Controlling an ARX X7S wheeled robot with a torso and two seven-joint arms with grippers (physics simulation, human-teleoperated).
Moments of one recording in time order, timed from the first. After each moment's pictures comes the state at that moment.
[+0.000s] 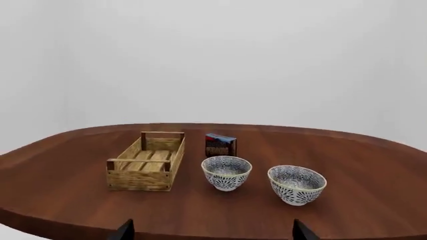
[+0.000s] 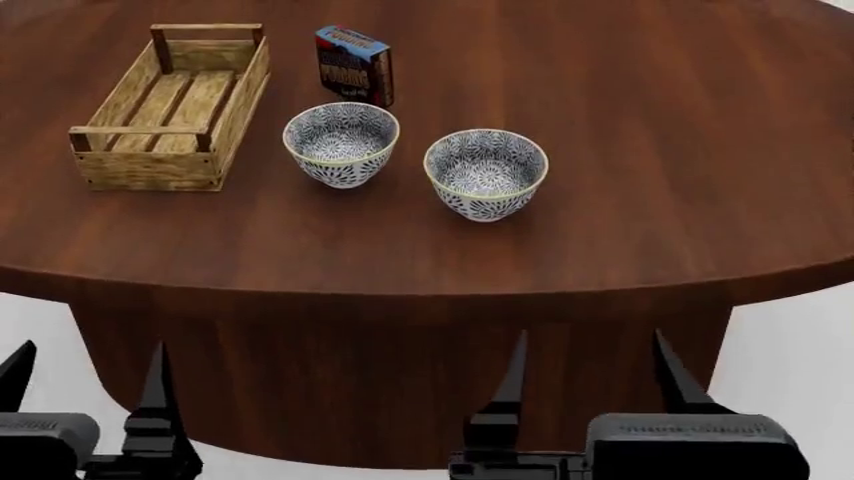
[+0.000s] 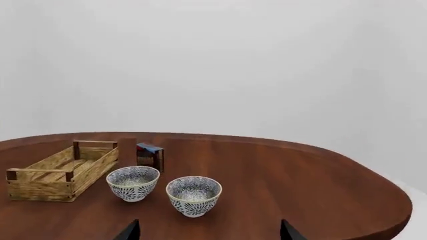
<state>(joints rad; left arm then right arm) -0.10 -0.12 0.04 0.36 -0.15 -0.31 -0.10 0.13 0.11 -0.06 -0.45 0.07 0.40 0.09</state>
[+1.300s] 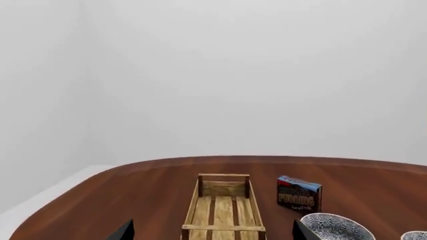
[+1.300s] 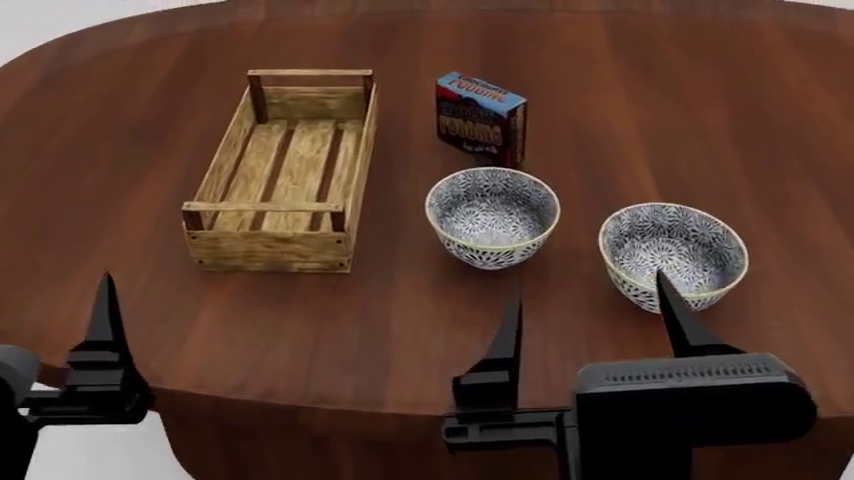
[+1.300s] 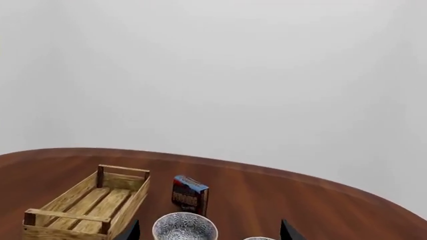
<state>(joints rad) -0.21 -0.21 0.02 0.46 -0.22 -0.44 -0.16 0.23 0.20 -0.12 -0.60 0.08 0.58 0.14</state>
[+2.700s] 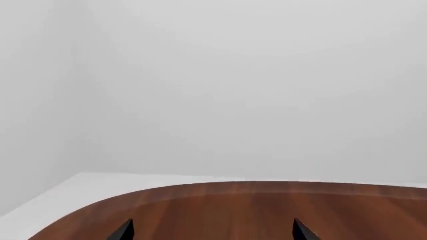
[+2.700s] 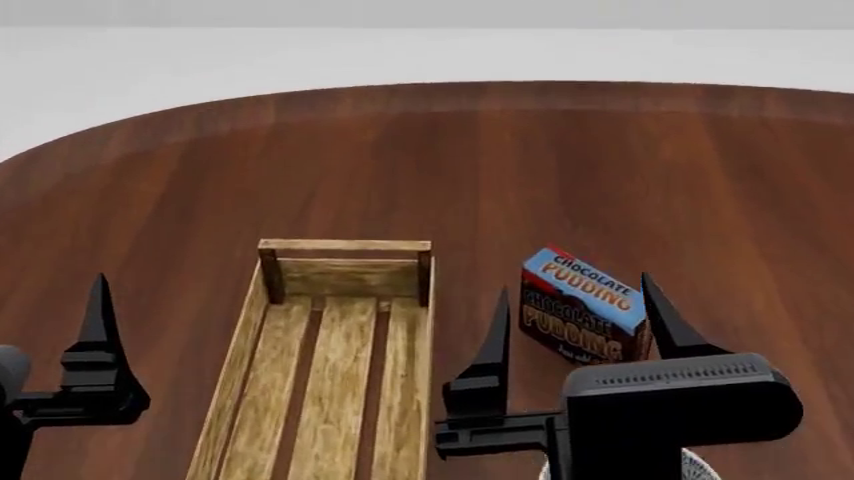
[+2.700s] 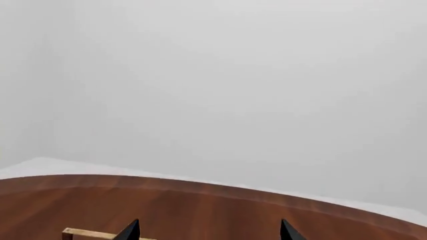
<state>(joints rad) -0.21 -0.24 0.03 0.46 -0.27 -0.44 -0.20 0.23 0.23 -0.15 -0.57 0.12 0.55 0.16</state>
